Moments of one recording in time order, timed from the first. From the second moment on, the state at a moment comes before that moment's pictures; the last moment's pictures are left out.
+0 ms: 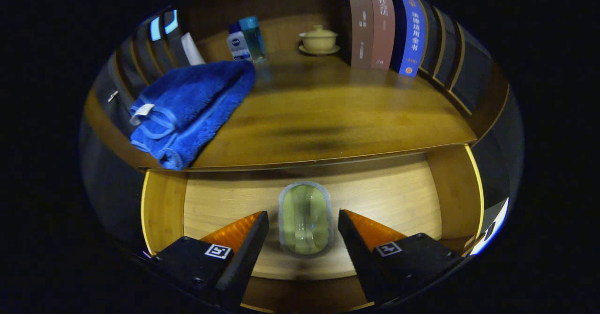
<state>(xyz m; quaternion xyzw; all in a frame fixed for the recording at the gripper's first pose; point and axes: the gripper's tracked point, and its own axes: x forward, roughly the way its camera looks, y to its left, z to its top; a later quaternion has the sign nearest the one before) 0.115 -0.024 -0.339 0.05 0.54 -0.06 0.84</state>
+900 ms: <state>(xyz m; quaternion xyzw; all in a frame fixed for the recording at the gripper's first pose) 0.092 -0.024 -0.306 0.02 0.51 -0.05 0.86</state>
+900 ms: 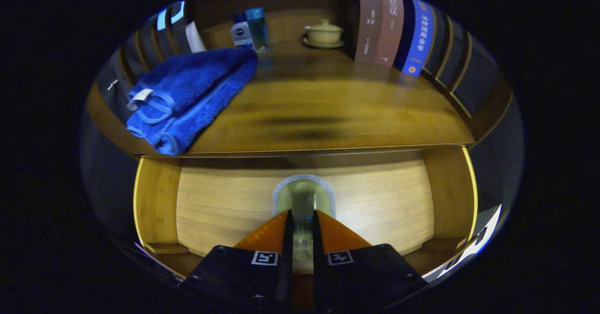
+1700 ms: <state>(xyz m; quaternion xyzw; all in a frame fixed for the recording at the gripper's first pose) 0.207 -0.018 -0.175 0.05 0.32 -0.03 0.95</state>
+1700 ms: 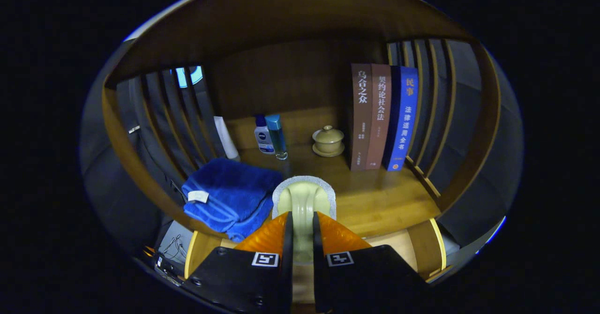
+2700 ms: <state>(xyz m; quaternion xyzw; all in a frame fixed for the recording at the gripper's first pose) 0.274 -0.029 -0.216 0.05 0.37 -0.04 0.93</state>
